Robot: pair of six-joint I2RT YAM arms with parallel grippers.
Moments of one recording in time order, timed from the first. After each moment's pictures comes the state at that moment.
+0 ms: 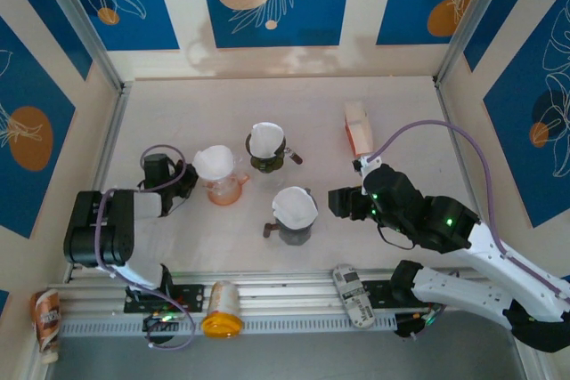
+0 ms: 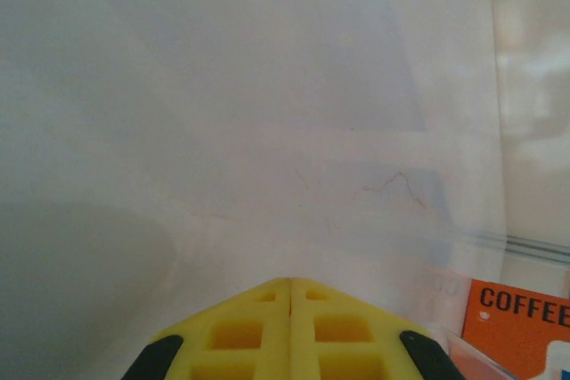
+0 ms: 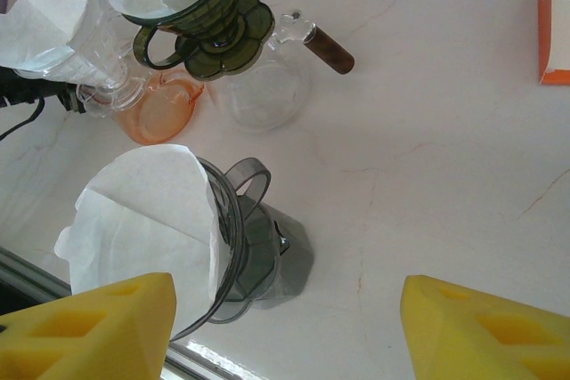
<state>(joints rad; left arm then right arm) 0.03 1.57 0.46 0.47 0.40 -1.07 0.95 0.77 1.02 -0.97 0.26 0.61</state>
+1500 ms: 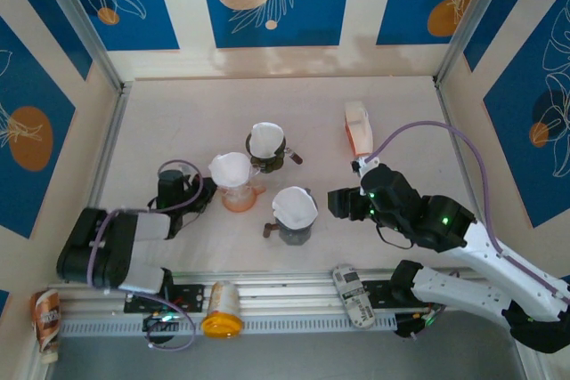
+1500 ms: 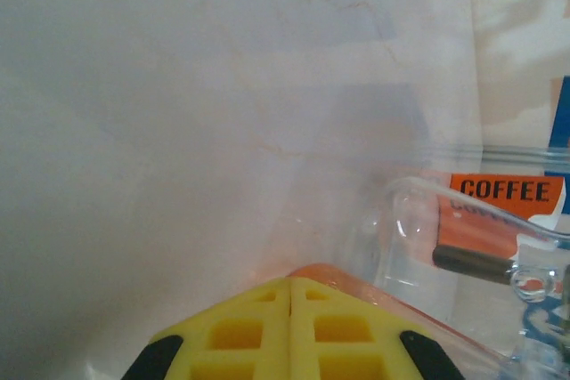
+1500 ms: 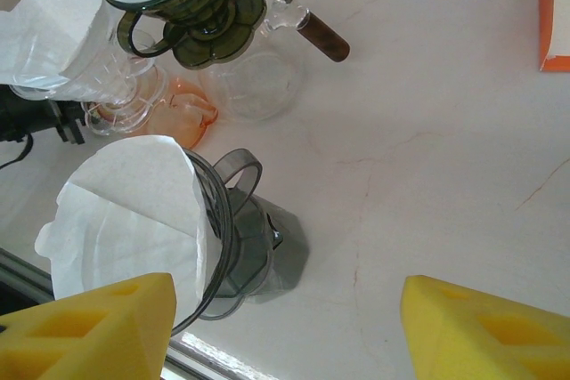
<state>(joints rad) -0.16 1.37 0.28 0.51 0.37 -1.12 0.93 0.77 1.00 -0.97 0.24 0.61</state>
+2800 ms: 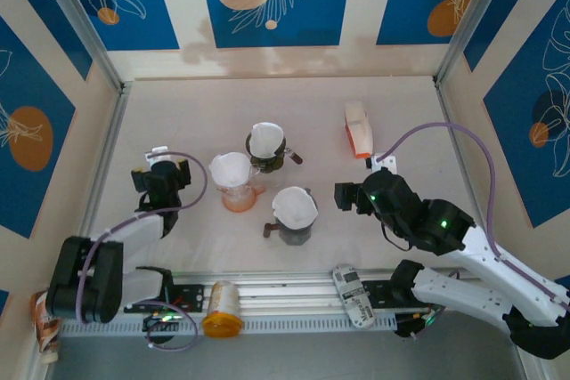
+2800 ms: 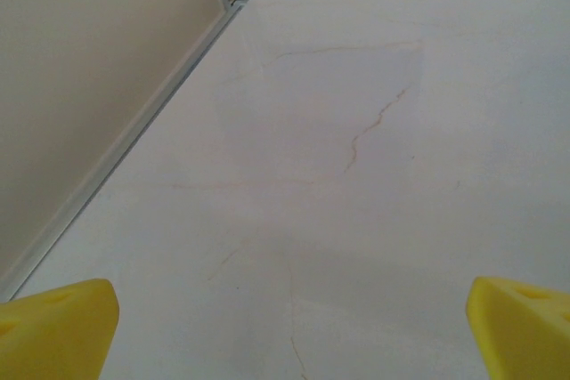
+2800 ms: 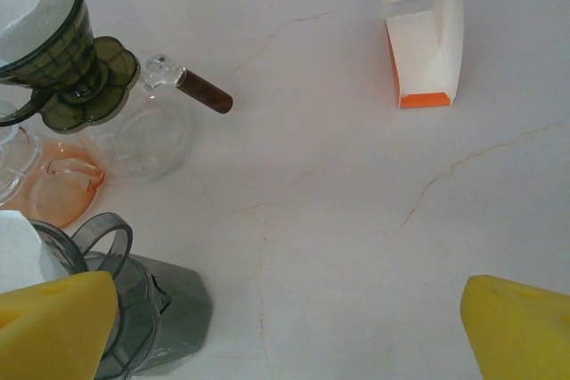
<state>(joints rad) -0.14 1.25 0.34 0.45 -0.53 -0.06 0.89 0.74 0.93 -0.96 0.49 0.61</state>
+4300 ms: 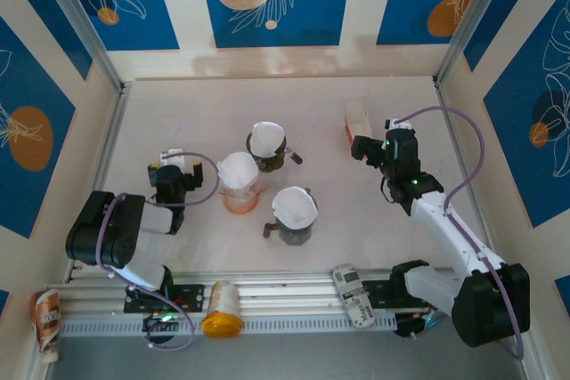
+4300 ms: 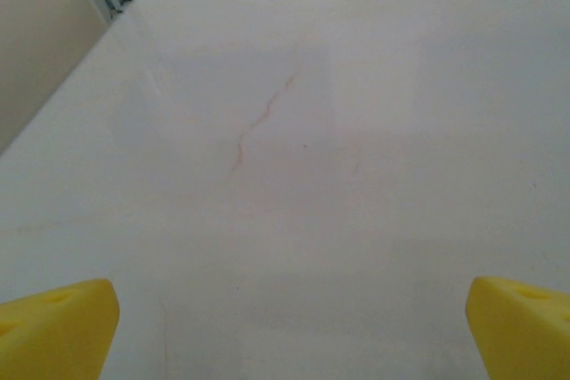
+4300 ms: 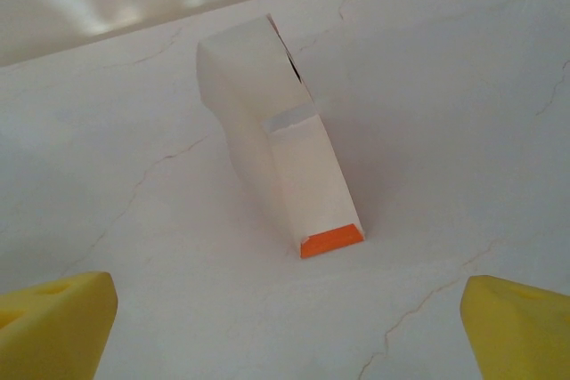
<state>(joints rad) -0.13 1.56 0.30 0.87 -0.30 0.04 0.22 1.04 0.71 -0.21 0.17 0.34</state>
